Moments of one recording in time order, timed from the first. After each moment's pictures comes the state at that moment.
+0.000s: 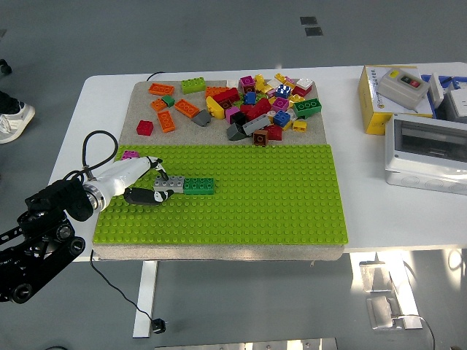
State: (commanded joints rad) left arm -0.56 0.41 -0.69 -1.20 1.78 -0.03 0.15; right arm 0.19 -0.13 1.40 0.18 -1.19 -0.06 -0.43
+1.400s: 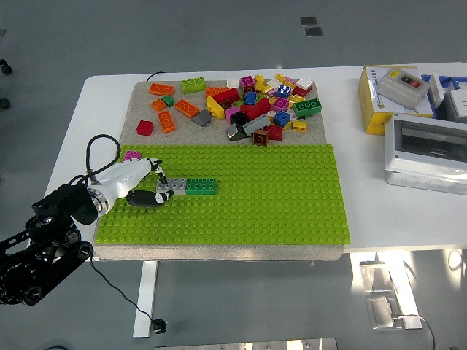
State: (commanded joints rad) left arm -0.56 0.38 -0.66 -1.16 1.83 0.04 0.14; right arm 0.19 -0.12 1.39 0.18 -1.17 -0.06 -0.43
